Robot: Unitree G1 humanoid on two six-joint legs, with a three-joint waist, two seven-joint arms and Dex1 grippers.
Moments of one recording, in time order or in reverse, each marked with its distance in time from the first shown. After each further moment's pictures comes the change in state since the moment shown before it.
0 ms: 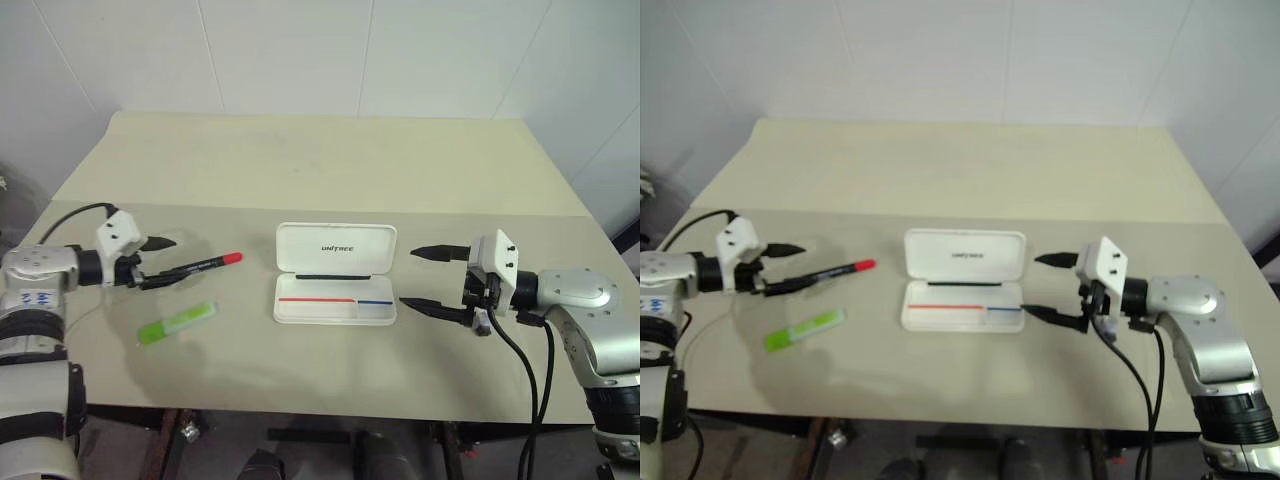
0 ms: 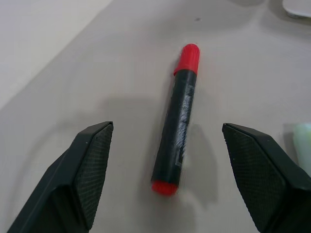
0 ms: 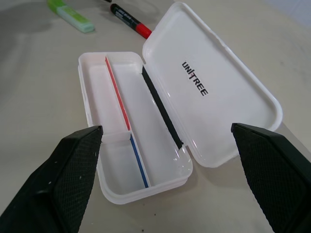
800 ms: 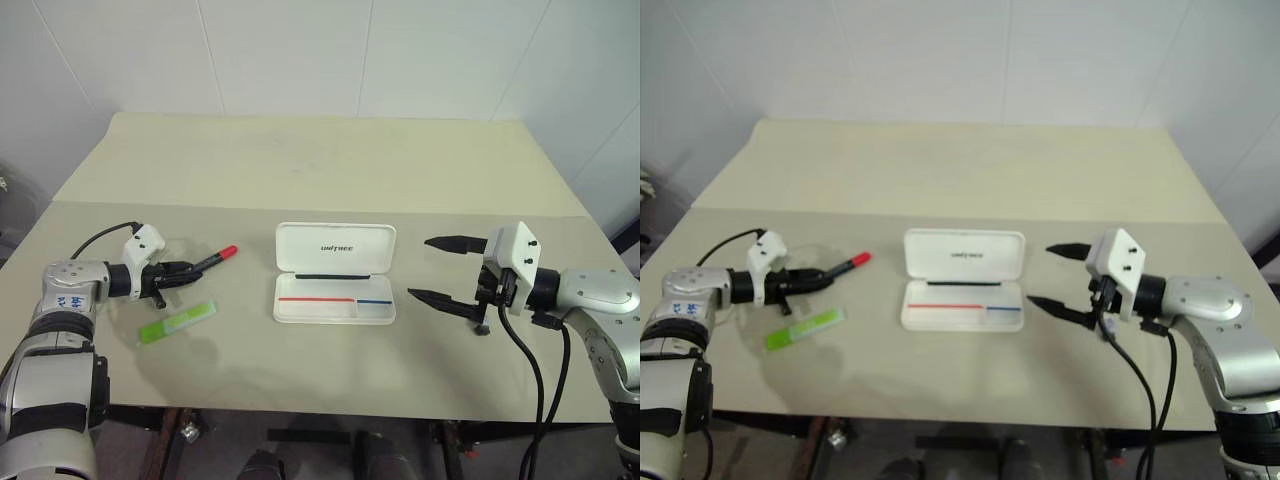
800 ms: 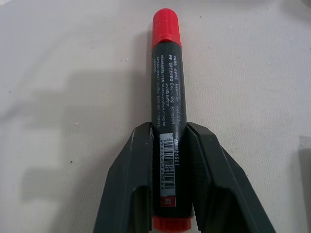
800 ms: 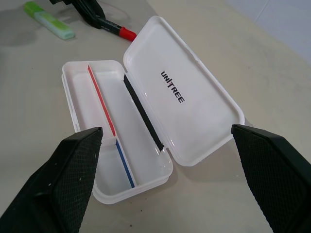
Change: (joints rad) left arm 0.001 -0.059 0.025 0.084 0.032 0.059 0.072; right arm 0.035 -0.054 -0.067 -0.134 0.043 0.086 -0.091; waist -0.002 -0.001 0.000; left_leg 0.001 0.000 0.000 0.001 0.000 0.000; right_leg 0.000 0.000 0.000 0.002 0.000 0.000
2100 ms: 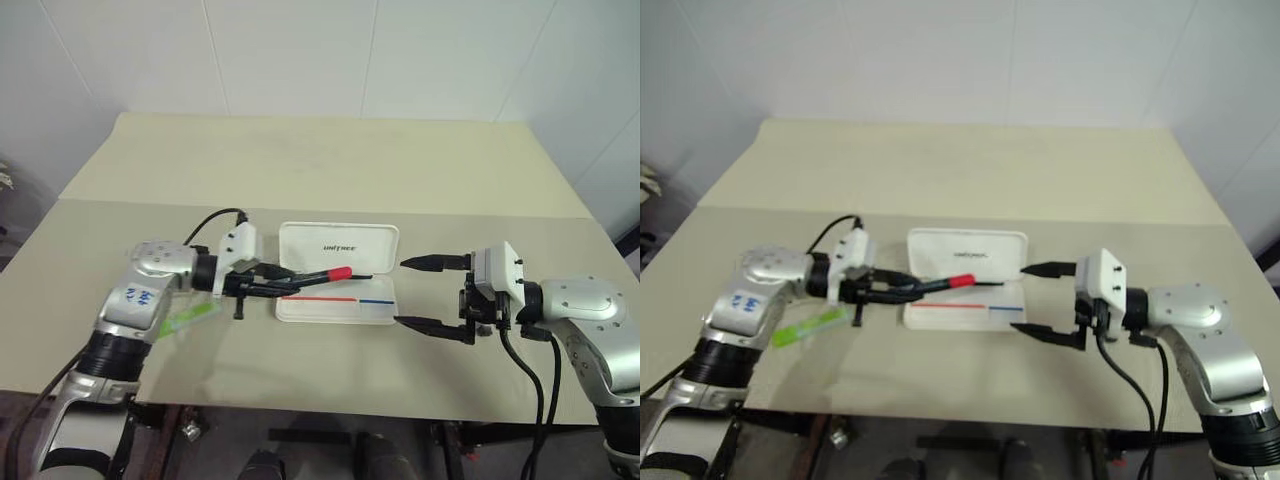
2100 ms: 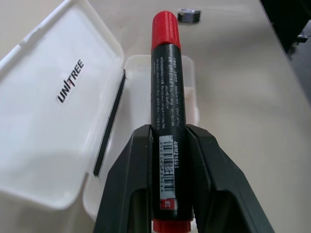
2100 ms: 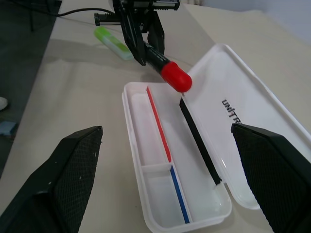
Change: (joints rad) left arm 0.226 -0.164 -0.212 -1.134 -0.231 0.544 -0.056; right arm 0.045 0.025 0.059 -0.002 0.061 -0.091 0.099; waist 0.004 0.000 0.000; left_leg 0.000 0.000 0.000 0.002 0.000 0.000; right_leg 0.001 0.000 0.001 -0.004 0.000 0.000
